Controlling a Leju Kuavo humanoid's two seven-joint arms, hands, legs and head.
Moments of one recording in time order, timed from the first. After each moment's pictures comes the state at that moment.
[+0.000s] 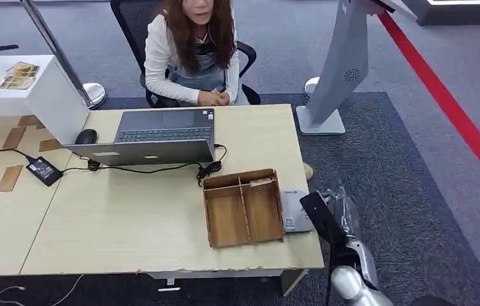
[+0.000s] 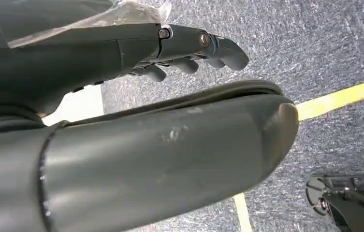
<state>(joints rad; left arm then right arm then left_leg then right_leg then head) -0.13 0.07 -1.00 -0.19 0.62 0.27 0.23 -0.16 -0.22 0.38 -1.30 0.45 -0.47 0.15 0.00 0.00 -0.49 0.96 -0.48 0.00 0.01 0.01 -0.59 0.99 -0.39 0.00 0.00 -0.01</state>
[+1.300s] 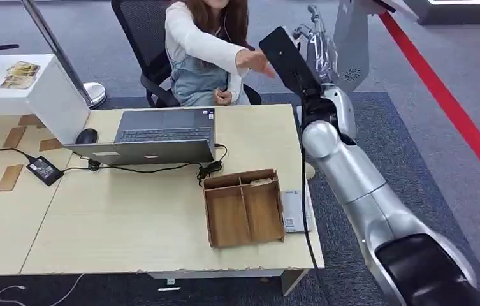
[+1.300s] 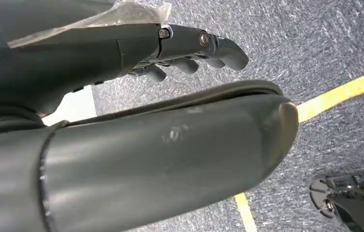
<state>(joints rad) -0.14 0.07 -1.04 -0.19 0.53 0.24 0.22 -0.97 0.00 0.49 -0.98 0.44 -0.39 0.12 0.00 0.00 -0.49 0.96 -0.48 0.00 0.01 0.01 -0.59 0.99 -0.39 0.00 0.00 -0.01</state>
